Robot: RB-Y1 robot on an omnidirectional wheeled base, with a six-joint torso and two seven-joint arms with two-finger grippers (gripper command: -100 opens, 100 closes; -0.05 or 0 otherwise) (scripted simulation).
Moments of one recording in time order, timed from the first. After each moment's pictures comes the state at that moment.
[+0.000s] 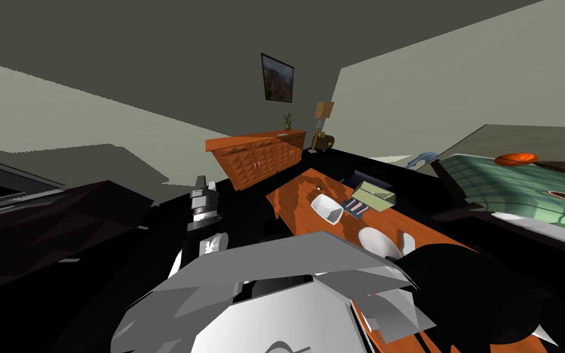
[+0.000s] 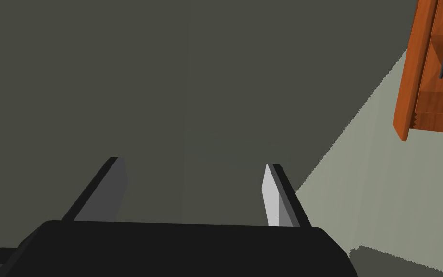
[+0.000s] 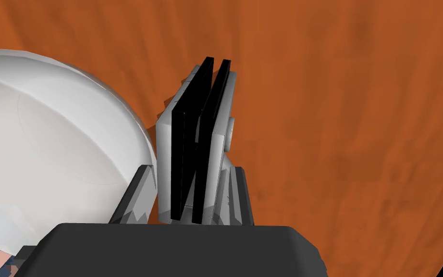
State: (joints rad) left arm 0.49 0.03 0.01 -2.23 0.02 -0.38 -0.17; right arm 0.76 -1.36 0.57 -1.39 1.44 -0.18 -0.61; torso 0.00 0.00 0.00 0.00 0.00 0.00
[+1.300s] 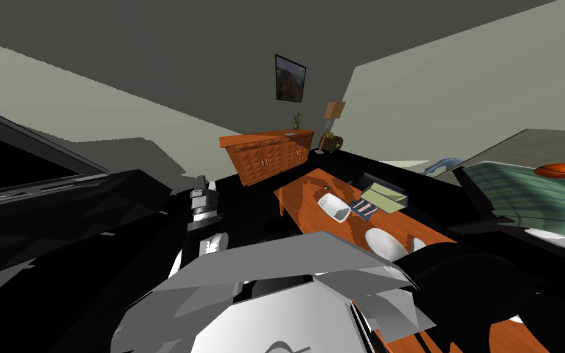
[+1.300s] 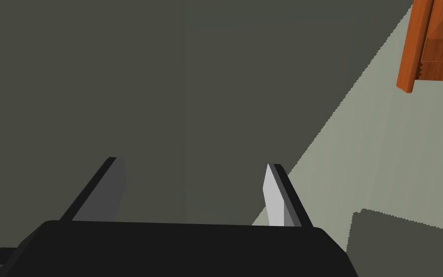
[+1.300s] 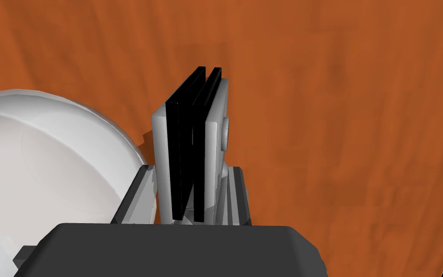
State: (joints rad) left arm 0.49 0.03 0.01 -2.23 0.02 -0.38 -0.17; right arm 0.60 -1.29 0.61 -1.06 1.13 -0.40 -0.30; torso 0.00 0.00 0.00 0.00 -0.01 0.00
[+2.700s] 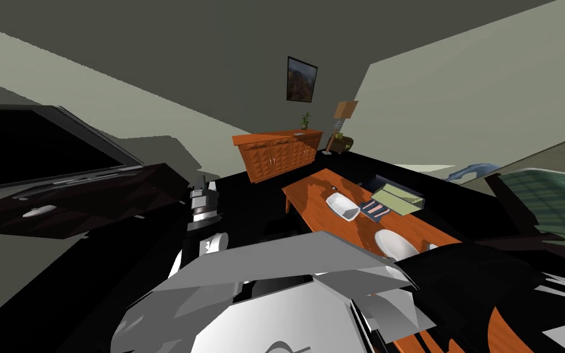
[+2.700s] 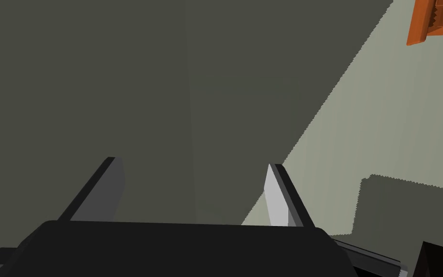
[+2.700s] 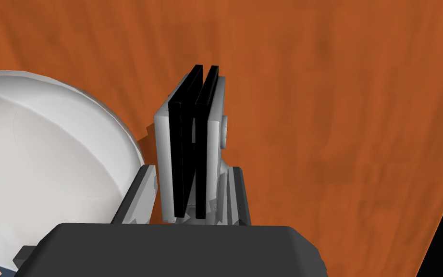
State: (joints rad) left arm 0.49 0.03 0.01 -2.23 0.02 -0.38 -0.17; right arm 0.43 -1.22 0.67 -0.64 0.77 -0.64 0.07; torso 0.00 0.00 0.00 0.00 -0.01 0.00
